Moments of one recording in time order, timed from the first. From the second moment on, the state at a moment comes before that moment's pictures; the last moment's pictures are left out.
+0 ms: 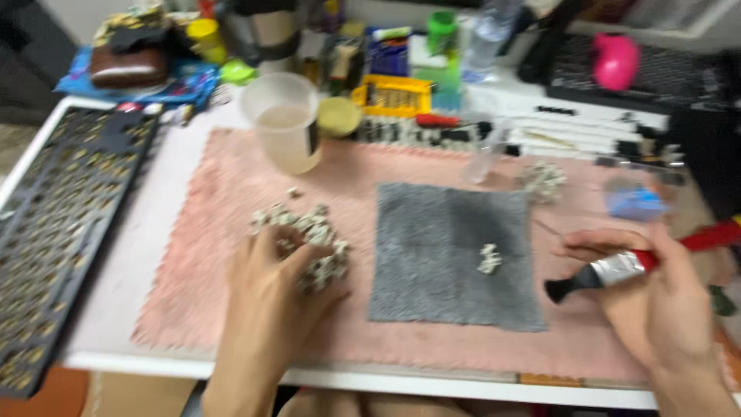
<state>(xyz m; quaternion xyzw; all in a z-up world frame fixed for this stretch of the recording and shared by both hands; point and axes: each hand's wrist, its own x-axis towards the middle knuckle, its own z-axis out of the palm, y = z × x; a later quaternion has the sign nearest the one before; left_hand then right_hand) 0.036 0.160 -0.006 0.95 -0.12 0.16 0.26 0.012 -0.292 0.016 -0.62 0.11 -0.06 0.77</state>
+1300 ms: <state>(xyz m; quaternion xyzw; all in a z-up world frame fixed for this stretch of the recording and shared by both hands) -0.013 0.017 -0.003 0.50 0.04 -0.26 0.82 -0.086 -0.181 0.061 -0.86 0.12 -0.19 0.47</state>
